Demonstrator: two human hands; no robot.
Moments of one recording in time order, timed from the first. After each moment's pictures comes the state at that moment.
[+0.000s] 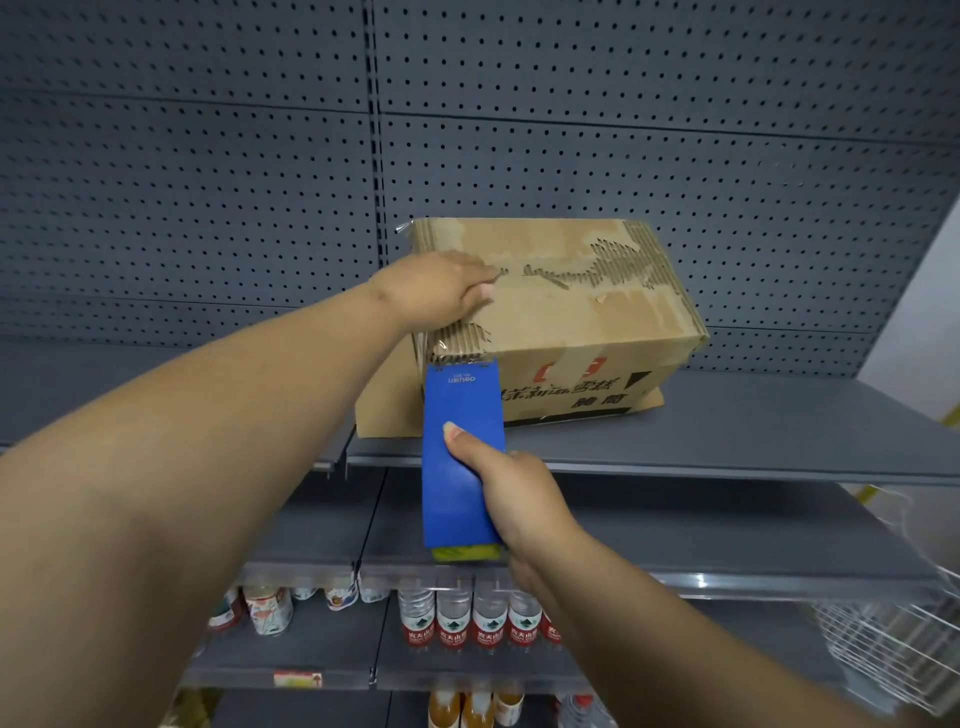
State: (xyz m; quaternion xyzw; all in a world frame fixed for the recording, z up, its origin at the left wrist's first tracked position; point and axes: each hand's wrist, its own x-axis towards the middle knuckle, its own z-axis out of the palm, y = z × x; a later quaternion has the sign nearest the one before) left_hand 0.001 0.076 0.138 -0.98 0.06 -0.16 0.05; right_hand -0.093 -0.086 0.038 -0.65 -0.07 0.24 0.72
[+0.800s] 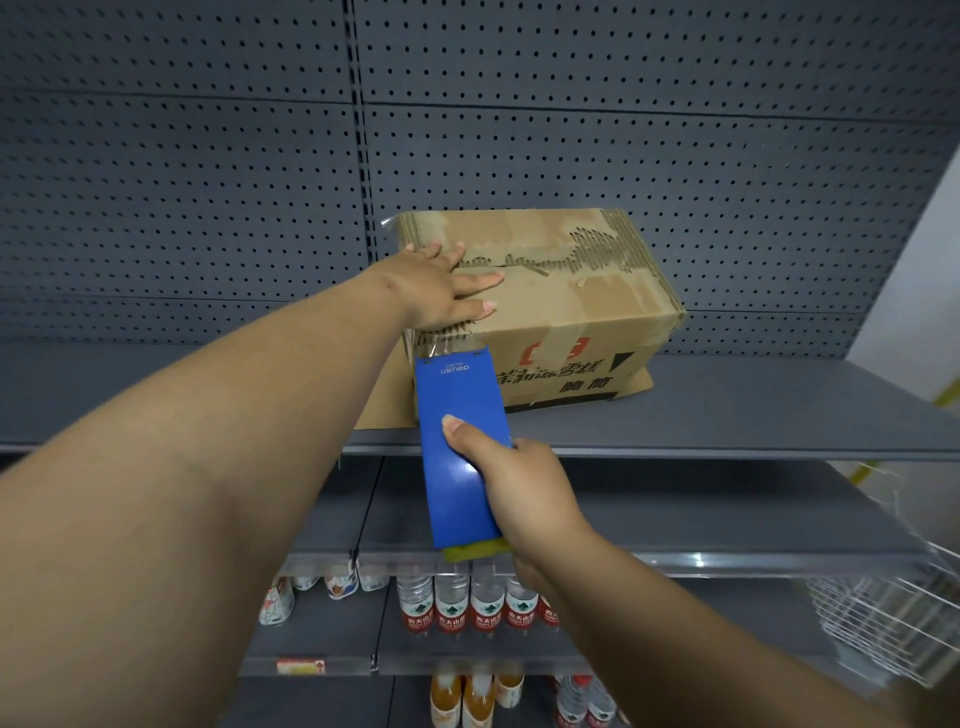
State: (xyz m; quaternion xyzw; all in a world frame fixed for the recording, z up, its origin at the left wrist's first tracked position) left_hand 0.000 0.064 0.134 -0.99 -0.01 -0.03 0.11; right_hand -0.105 -0.105 0.040 -0.66 -0.09 0.20 0.72
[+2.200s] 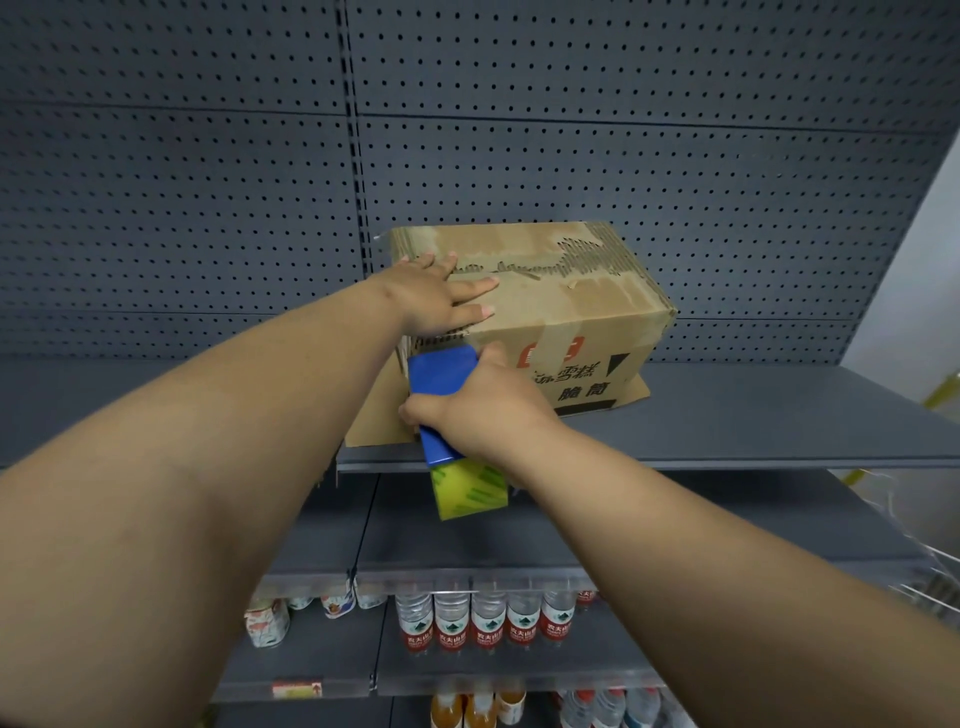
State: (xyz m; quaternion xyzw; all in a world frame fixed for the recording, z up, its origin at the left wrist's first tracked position) left_hand 0.018 0.075 0.135 -1.00 -0.02 -0.02 0.08; right_hand -0.081 -0.073 0.111 -0.89 -0.18 0.11 0.40
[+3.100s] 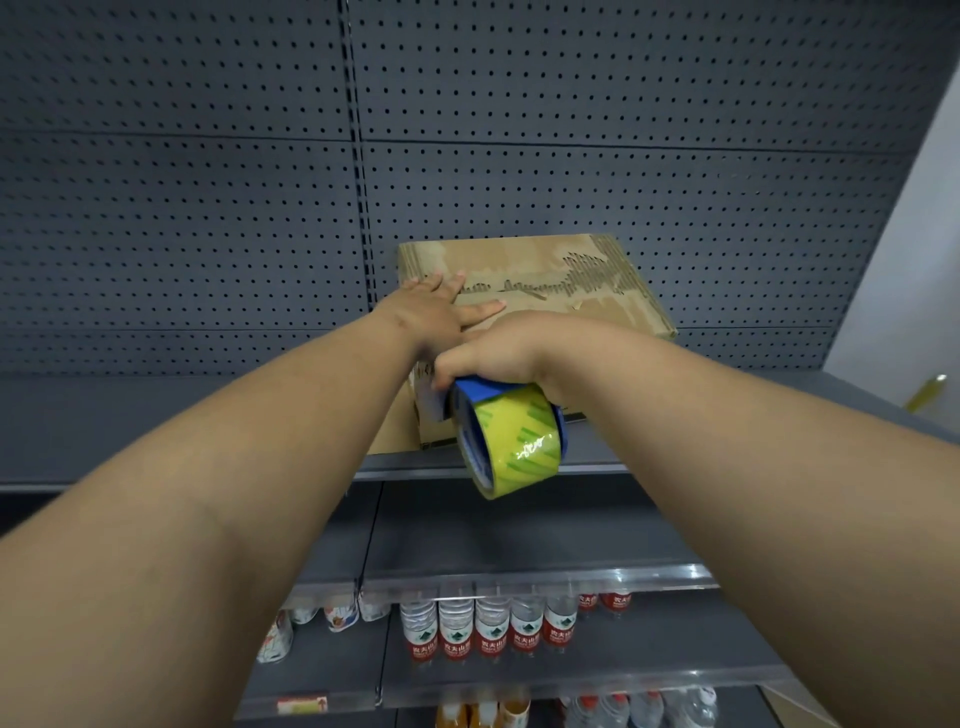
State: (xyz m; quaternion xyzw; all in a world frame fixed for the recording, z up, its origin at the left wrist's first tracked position) left_hand 0.000 0.065 0.134 -0.99 -0.02 -0.02 0.14; right_hand -0.077 -0.074 0.162 -0.90 -0.28 0.15 0.29
